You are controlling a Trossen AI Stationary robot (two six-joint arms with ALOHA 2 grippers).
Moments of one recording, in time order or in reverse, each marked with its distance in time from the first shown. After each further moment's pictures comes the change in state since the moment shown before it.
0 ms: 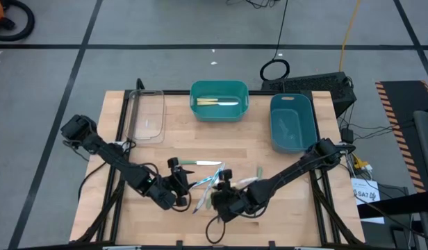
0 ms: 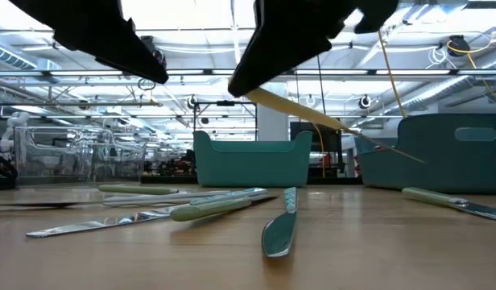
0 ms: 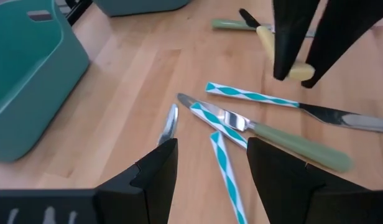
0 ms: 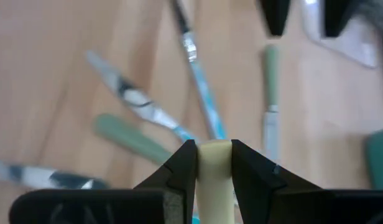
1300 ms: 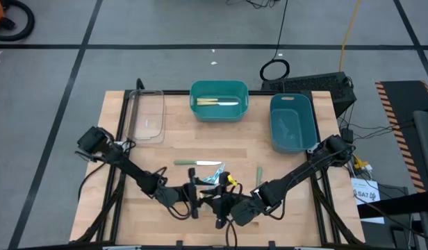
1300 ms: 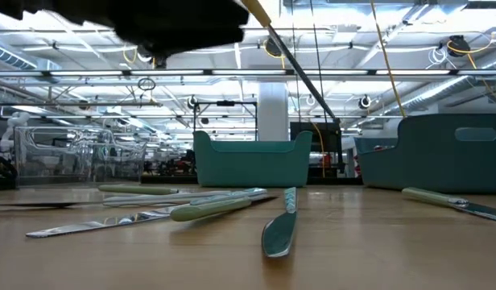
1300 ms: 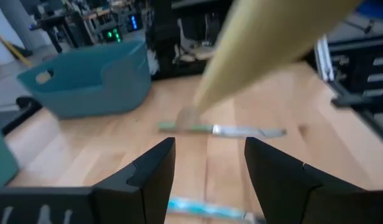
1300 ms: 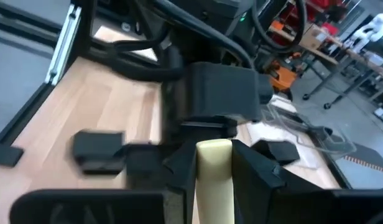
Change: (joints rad) left arm 0.022 0.263 -0.073 0.981 0.073 0.480; right arm 0.054 -0.109 -0.056 0.529 0.150 -0.246
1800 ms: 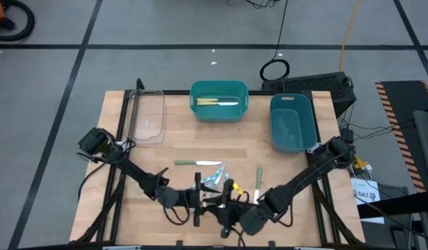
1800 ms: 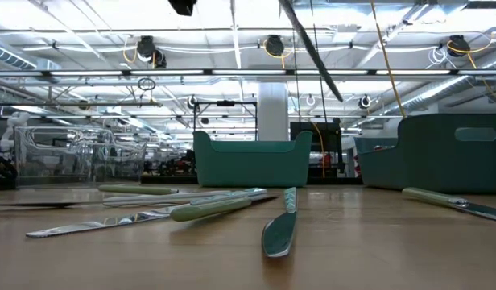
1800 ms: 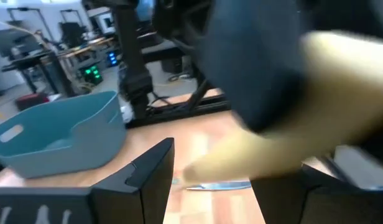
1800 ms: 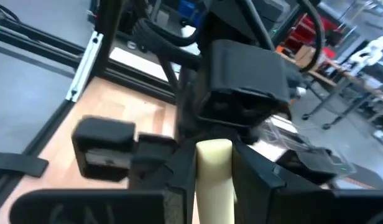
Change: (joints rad) left arm 0.000 0.018 0.103 0.073 0.116 0.135; right arm 0.068 -0.011 -0.005 0.074 0.054 -0.065
